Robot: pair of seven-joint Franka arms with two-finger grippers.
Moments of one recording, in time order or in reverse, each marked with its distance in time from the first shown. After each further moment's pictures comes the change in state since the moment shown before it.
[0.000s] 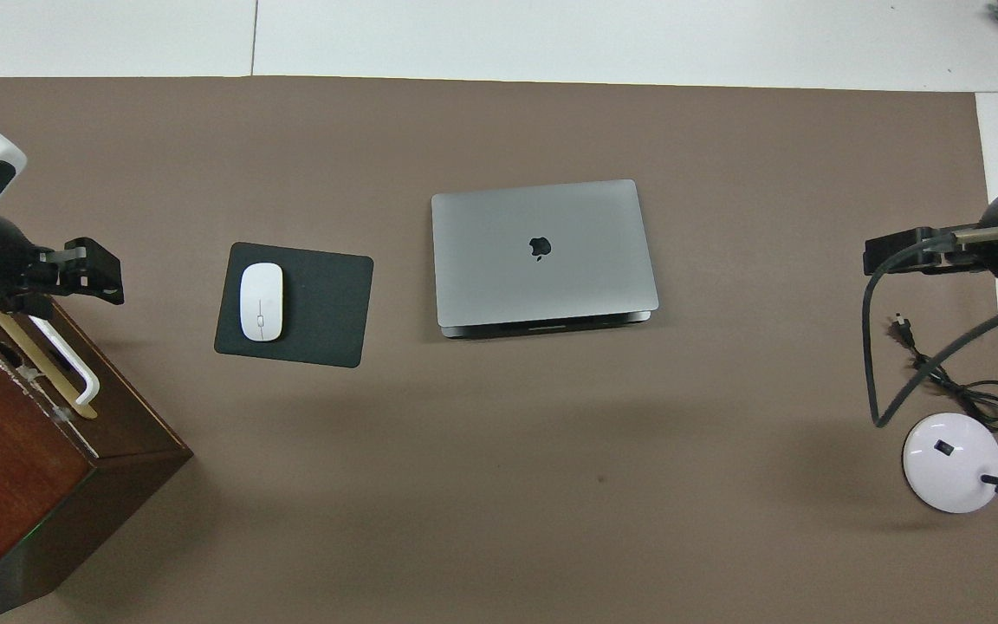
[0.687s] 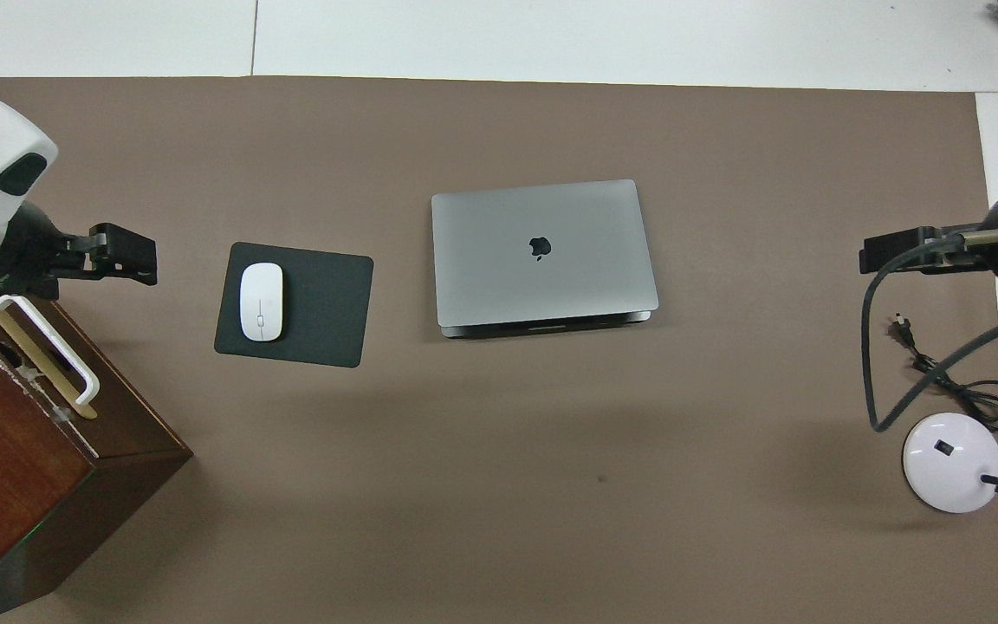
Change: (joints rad) left arm -0.004 -0.005 -0.049 0.030 0.000 0.030 0.019; right arm 0.000 -0.015 0.000 0.001 0.039 0.012 0.000
